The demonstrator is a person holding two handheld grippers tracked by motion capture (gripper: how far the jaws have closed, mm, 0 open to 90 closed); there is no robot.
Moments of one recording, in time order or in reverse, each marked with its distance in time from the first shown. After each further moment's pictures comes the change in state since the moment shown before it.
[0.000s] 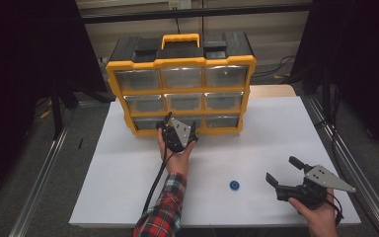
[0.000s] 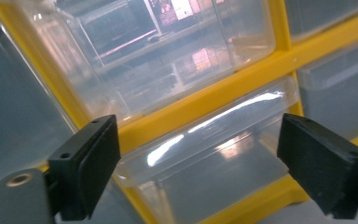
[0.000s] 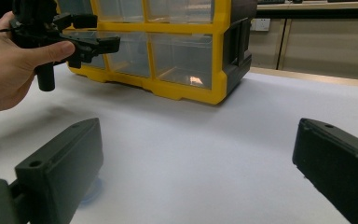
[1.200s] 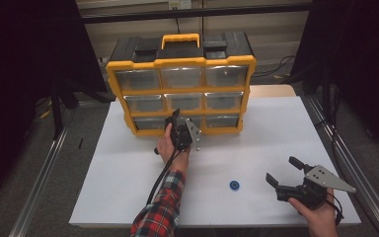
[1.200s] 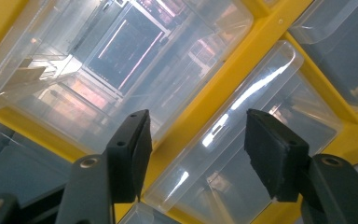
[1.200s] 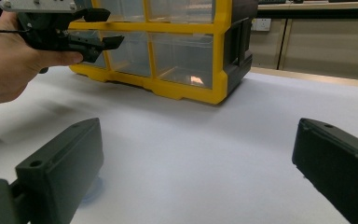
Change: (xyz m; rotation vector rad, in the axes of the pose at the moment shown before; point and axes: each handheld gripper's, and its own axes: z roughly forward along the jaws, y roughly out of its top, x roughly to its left) left arm -0.008 0.009 0.005 0.058 0.076 0.415; right arm 0.000 0.000 0.000 0.001 0.003 -0.006
